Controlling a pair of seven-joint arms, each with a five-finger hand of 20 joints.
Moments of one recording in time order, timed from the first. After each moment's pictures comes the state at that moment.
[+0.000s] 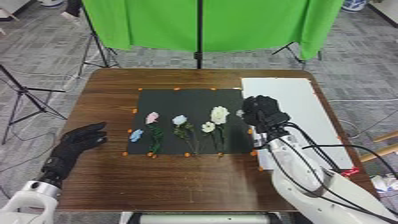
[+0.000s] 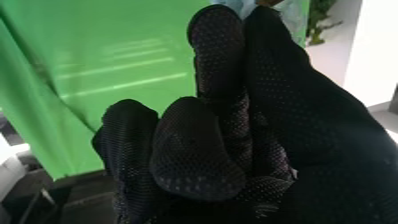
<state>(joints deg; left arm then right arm) 126.2 -57.8 -105.1 -112.6 66.1 -2.9 4.8 -79.9 -45.9 46.5 -102.2 -140.4 21.9 25.1</state>
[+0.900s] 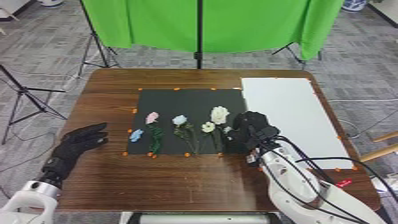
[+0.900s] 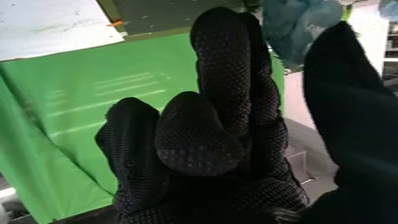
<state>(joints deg) 126.3 -57.6 -105.2 -112.6 66.1 -3.8 4.5 -83.2 -46.4 45.9 -104.1 -137.8 17.3 22.4</state>
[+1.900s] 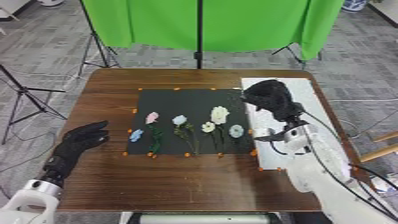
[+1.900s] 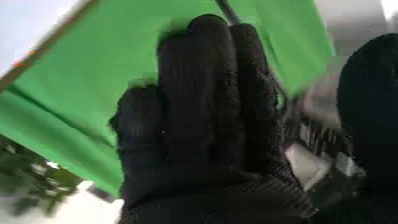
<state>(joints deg) 125.6 -57.6 -104.4 -112.6 66.0 -3.5 6.0 -91.5 -50.9 69.6 -112.1 -105.1 16.9 8.0</state>
